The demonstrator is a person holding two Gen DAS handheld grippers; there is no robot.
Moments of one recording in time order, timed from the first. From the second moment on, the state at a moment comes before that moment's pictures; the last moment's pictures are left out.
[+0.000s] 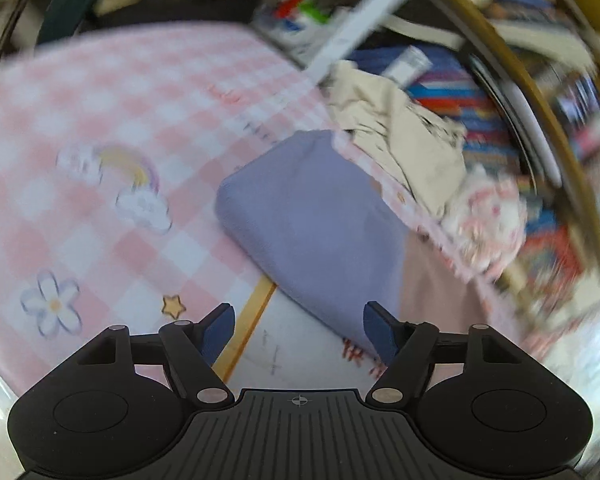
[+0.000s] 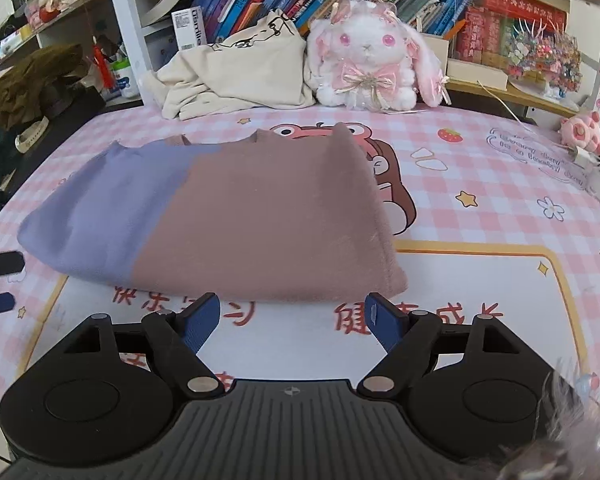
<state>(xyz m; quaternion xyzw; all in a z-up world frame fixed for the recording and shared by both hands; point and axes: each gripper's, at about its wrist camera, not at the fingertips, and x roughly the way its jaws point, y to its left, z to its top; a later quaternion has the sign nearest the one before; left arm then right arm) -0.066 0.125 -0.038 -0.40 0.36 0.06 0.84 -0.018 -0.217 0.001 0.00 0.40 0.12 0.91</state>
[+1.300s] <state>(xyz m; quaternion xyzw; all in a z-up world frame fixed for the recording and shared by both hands) -0.038 0.238 -0.098 -0.55 0.28 0.10 0.78 0.002 -0.180 -0.004 -0.02 0.45 0.06 0.89</state>
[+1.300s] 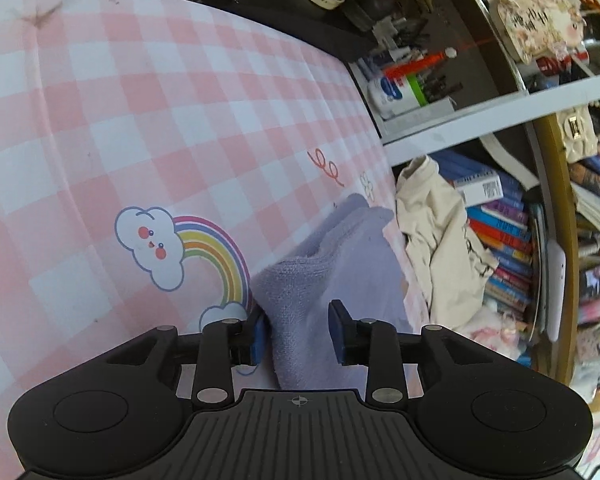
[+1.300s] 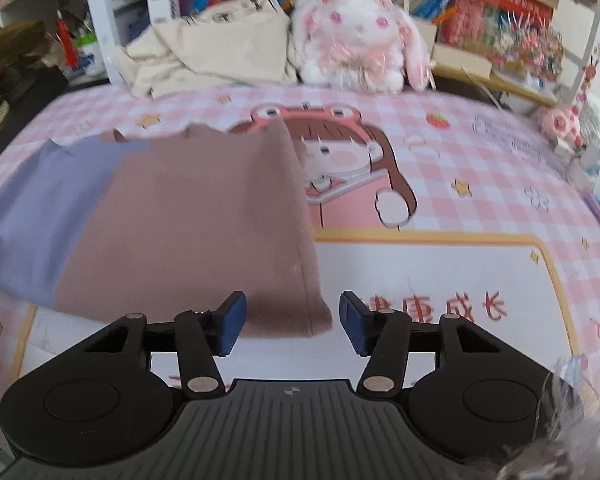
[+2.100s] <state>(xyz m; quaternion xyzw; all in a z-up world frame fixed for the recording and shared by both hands) -0.037 0.242 -0.091 -0.52 0.27 0.16 0.79 0.030 -0.198 0.005 -0.07 0.39 0.17 0.90</state>
